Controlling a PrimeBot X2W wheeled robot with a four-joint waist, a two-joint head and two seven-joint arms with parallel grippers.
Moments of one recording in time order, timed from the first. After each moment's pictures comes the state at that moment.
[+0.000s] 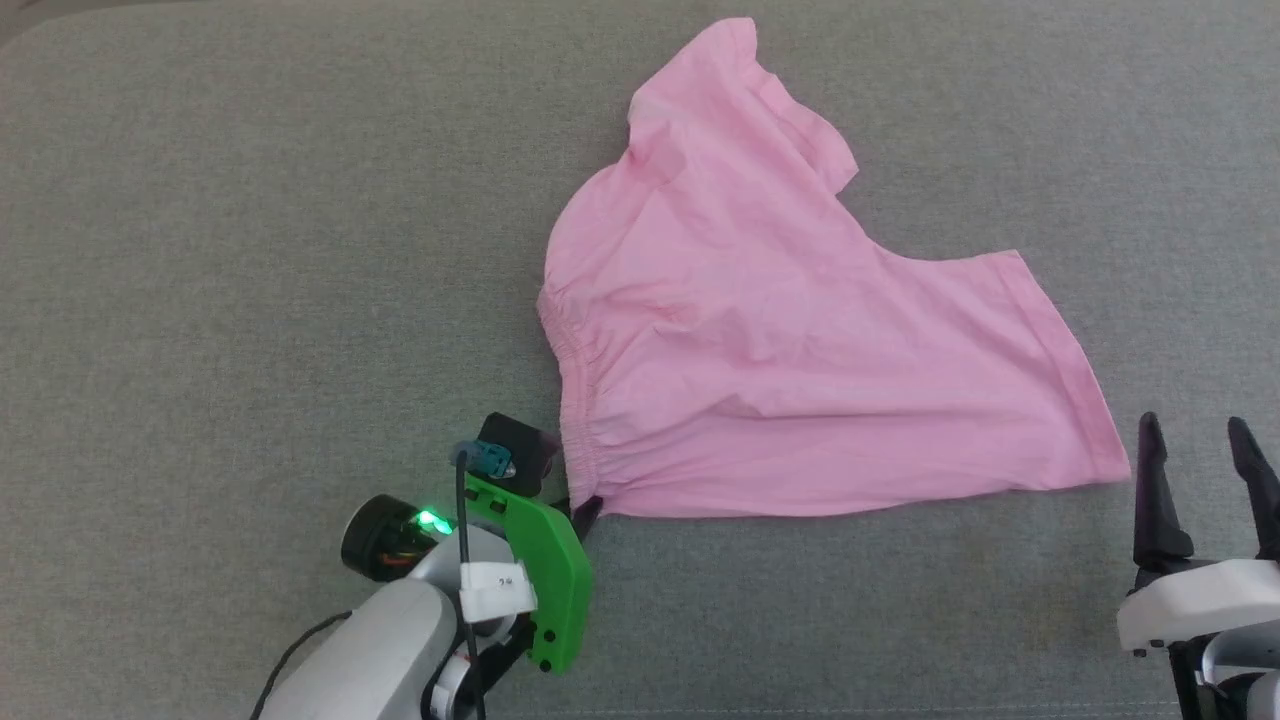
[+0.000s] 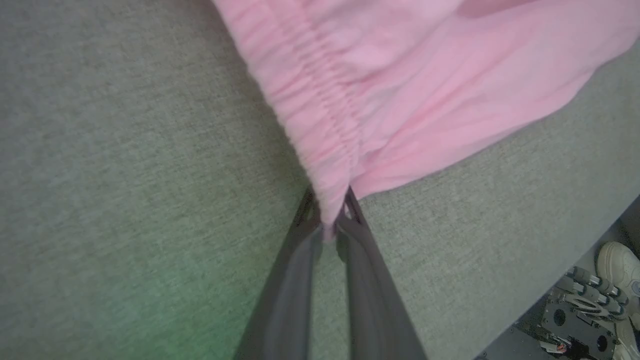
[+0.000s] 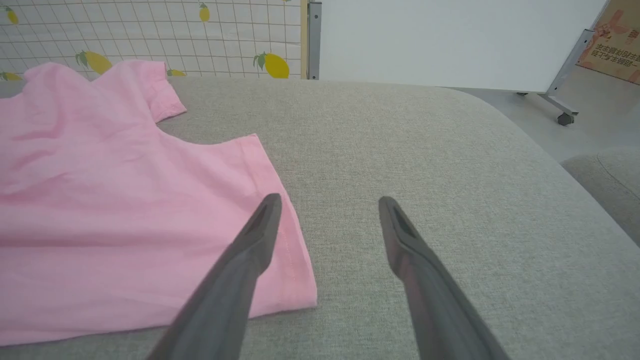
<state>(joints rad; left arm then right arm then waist) -0.35 0.35 -0.70 0.16 -0.60 0.05 0.41 -0.02 -0.08 -0.27 0.07 0.04 0.13 -0.14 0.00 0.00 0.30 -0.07</state>
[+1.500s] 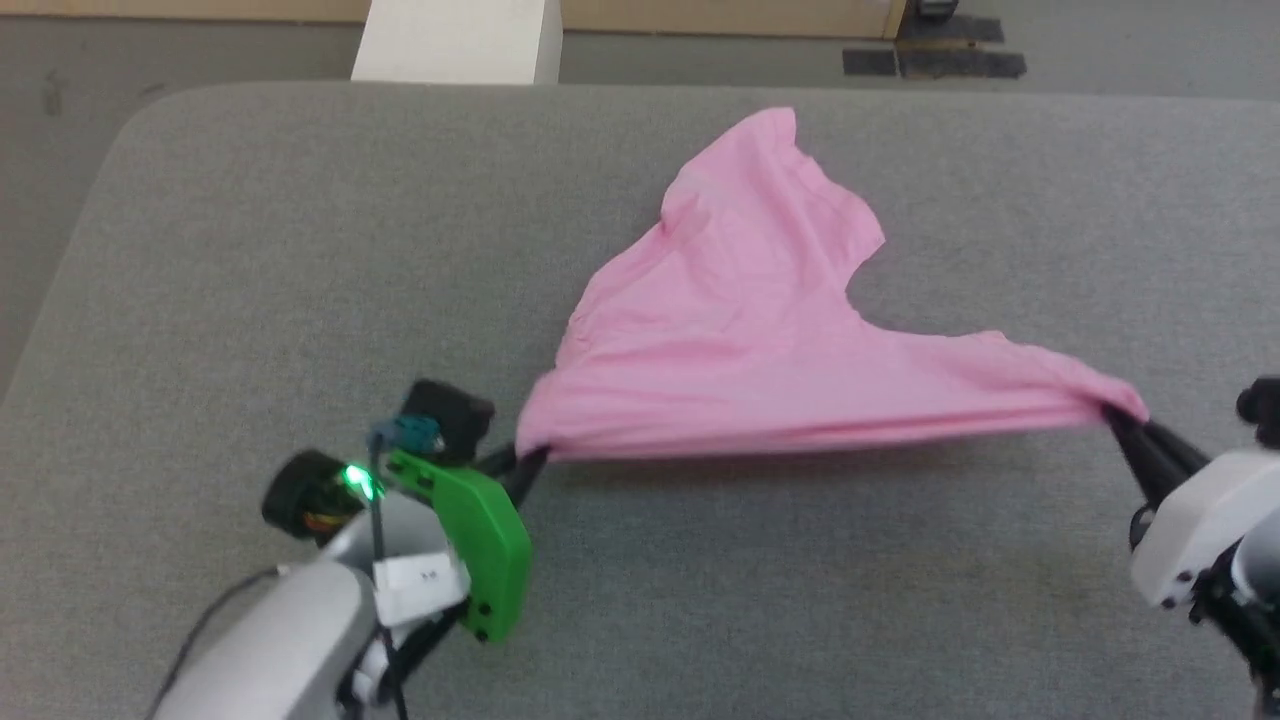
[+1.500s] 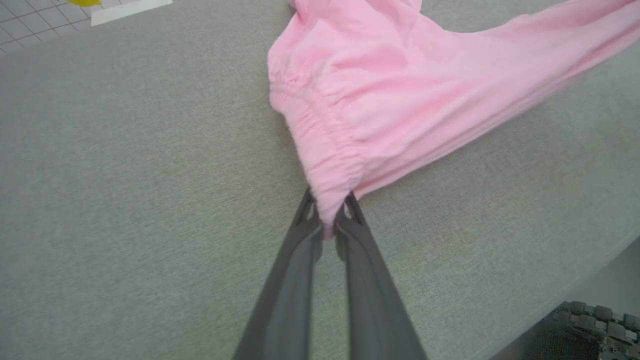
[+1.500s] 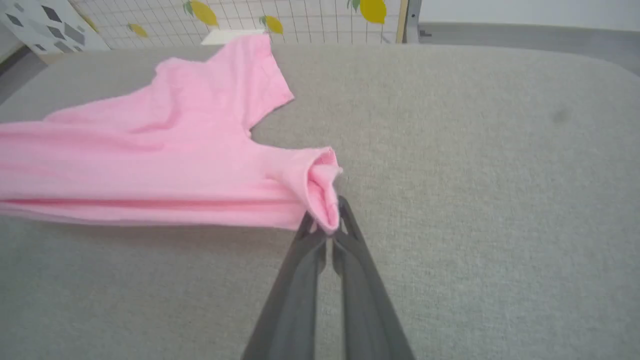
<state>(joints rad) -0.34 0.49 -0.65 -0.06 -0.60 0.08 0.39 -0.09 -0.30 -0.10 -0.04 0.40 0.13 0.45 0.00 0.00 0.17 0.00</state>
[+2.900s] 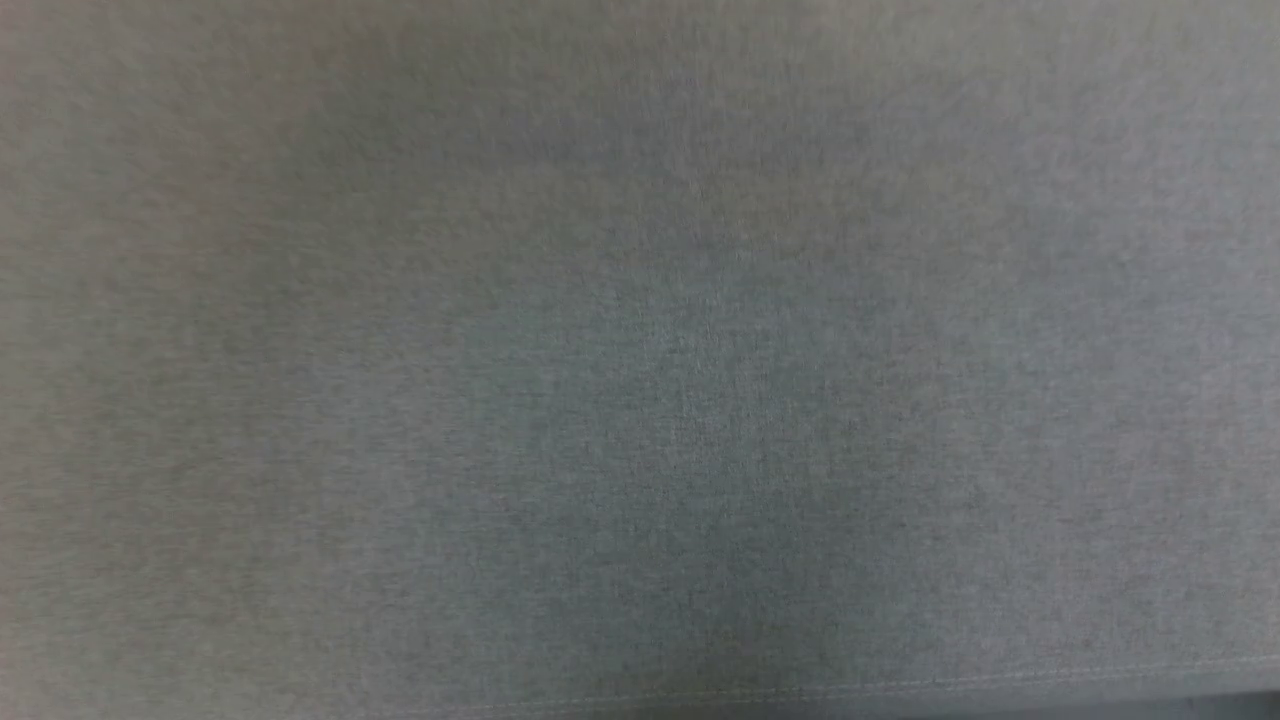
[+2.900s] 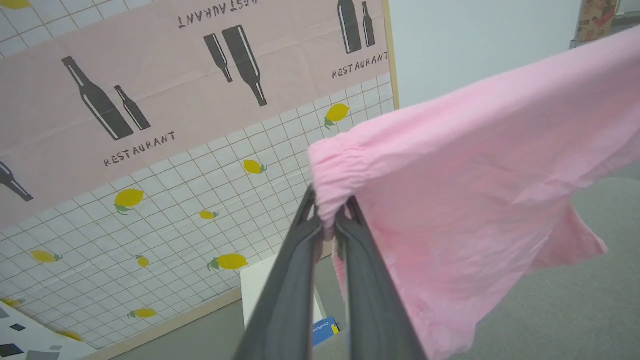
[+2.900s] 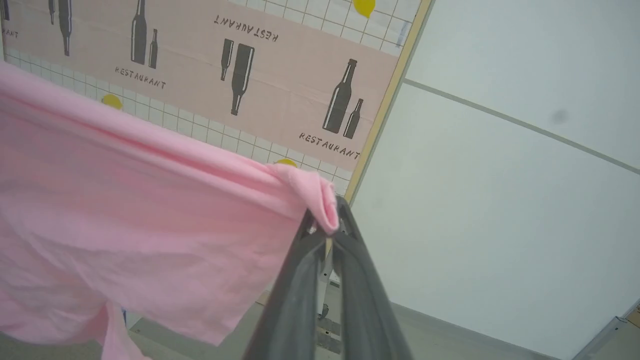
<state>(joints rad) -1.68 0.53 -0.52 0.35 -0.64 -0.13 0.60 -1.48 -0.56 0.25 0.42 0.44 0.14 0.30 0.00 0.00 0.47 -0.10</state>
